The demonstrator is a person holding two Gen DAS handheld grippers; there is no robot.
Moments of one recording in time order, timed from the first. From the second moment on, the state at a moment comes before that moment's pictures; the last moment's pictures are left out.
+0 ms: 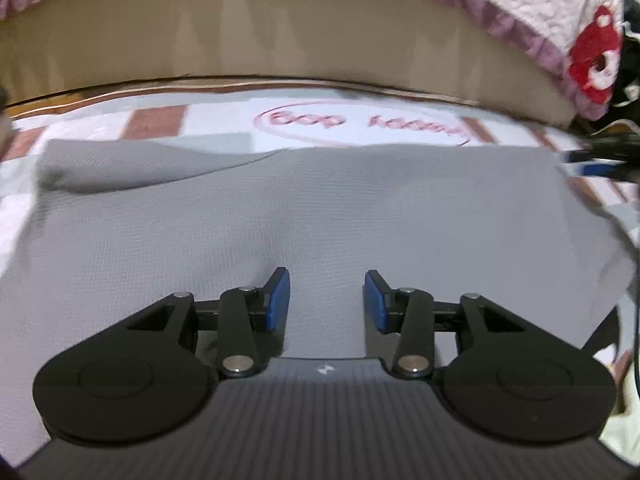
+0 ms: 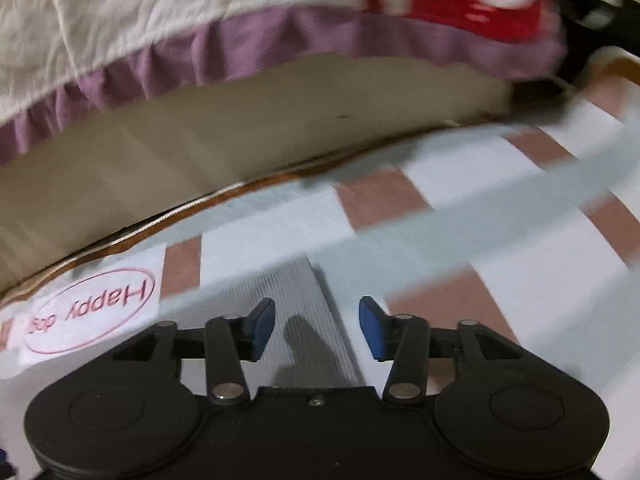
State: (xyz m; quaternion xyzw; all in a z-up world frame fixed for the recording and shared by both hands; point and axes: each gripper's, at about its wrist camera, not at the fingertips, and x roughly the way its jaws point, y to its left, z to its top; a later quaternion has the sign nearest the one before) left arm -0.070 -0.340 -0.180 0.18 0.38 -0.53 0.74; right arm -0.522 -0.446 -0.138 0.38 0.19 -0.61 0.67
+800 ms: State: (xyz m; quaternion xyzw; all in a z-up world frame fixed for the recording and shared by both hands) left arm 0.009 -0.191 -0.162 0.09 0.47 -0.33 0.82; right arm -0.521 -0.328 -0.134 0.39 0.06 -0.60 0.69
